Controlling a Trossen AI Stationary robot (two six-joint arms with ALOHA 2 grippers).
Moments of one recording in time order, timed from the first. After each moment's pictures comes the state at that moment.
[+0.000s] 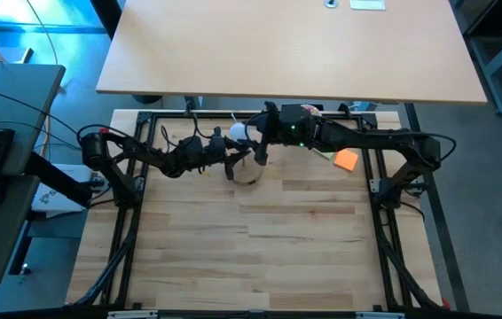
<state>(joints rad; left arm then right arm) 0.32 1.67 0.52 1.14 0.01 0.01 -0.23 1.63 1.32 0.03 0.00 -0.15</state>
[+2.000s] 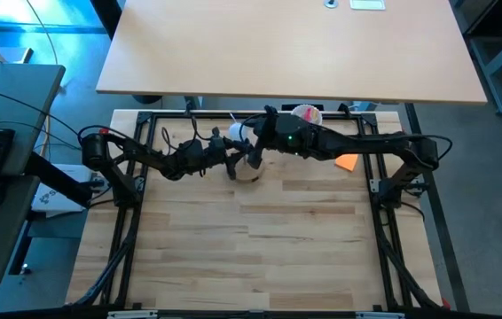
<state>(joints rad) 0.28 1.67 0.52 1.16 -0.12 0.03 -0.16 1.65 1.31 0.08 0.19 -0.07</state>
